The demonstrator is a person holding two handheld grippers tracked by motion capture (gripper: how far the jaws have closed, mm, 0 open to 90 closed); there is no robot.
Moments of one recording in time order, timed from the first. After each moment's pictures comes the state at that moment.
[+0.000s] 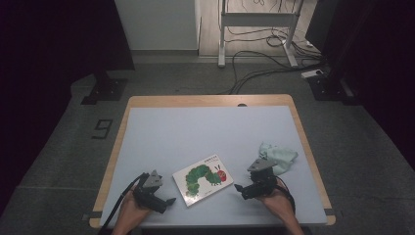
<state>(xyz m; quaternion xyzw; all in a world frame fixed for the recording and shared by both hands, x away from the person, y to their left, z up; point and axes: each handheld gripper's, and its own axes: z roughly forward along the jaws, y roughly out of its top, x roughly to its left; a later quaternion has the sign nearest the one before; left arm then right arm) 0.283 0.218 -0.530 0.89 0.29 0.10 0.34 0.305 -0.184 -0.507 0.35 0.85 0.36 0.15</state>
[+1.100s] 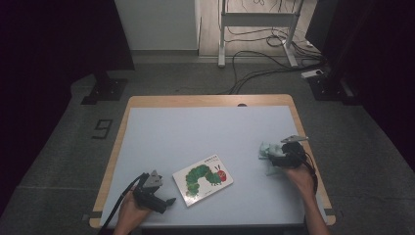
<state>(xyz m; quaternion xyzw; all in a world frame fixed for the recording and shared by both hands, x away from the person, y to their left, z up) 0.282 0.218 -0.530 0.89 0.29 0.11 0.34 0.387 -0.286 -0.514 0.50 0.78 0.30 0.21</state>
